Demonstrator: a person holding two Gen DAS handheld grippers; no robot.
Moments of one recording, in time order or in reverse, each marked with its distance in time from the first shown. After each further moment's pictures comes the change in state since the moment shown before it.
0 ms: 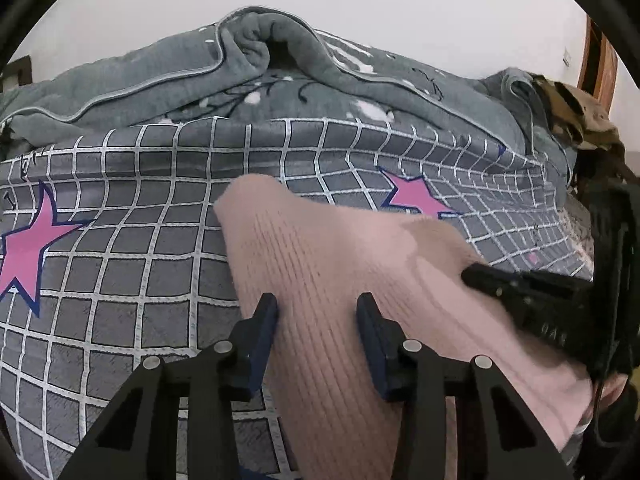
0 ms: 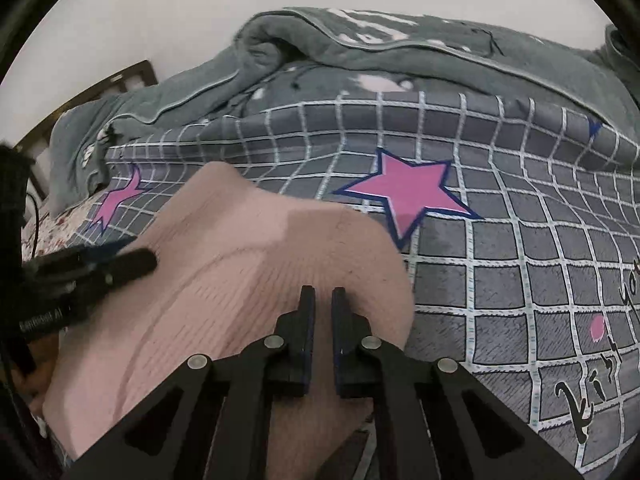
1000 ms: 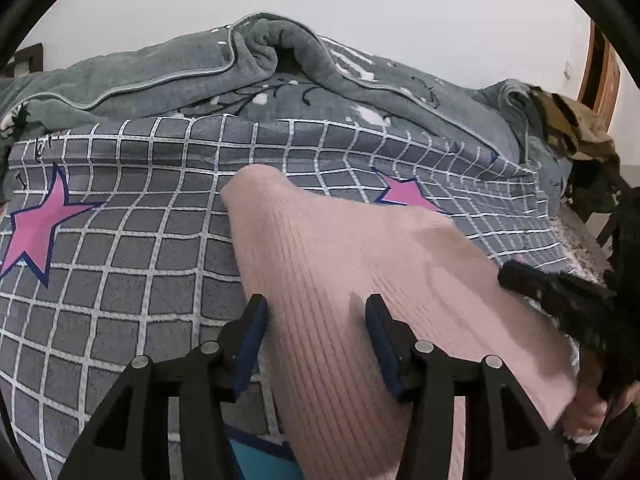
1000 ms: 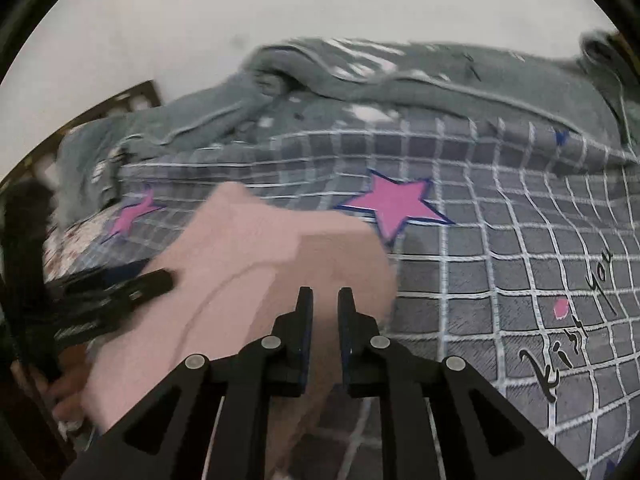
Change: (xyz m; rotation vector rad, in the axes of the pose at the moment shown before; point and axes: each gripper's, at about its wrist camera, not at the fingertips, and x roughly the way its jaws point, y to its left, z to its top) left arm -0.027 -0.001 -0.013 -0.067 -0.016 -0.031; right arm -0.061 0.009 -0.016 -0.017 -0.086 0.019
